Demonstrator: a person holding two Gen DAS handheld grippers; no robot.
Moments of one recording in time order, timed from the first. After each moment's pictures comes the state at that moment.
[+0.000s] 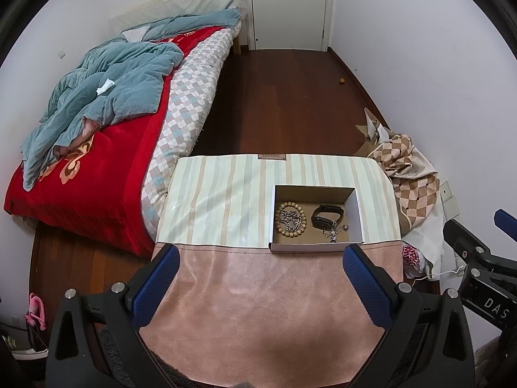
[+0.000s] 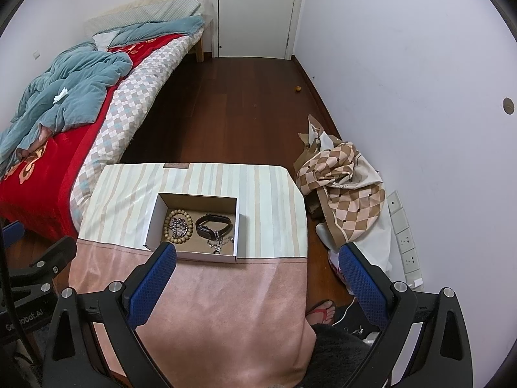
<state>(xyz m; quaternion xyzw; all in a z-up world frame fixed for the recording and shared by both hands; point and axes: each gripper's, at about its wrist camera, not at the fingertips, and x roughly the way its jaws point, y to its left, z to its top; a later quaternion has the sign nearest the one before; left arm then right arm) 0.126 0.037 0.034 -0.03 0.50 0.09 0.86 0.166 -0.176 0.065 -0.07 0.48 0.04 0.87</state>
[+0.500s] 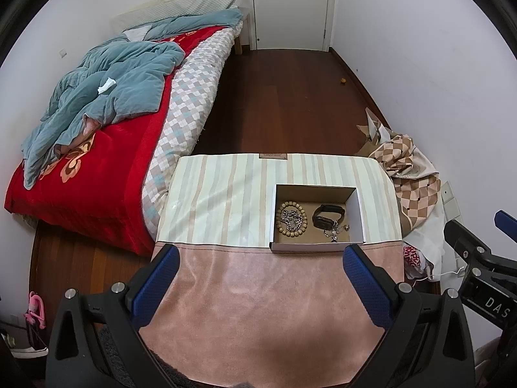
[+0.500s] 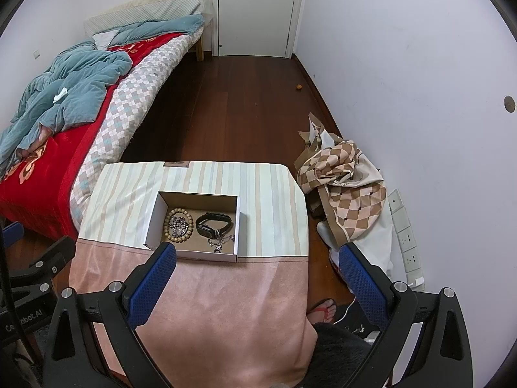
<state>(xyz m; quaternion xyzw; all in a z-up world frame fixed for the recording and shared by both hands) 0.124 0.037 0.032 -0.04 0.50 0.09 0.86 0.166 -0.175 0.064 -0.07 0.48 0.04 0.87</state>
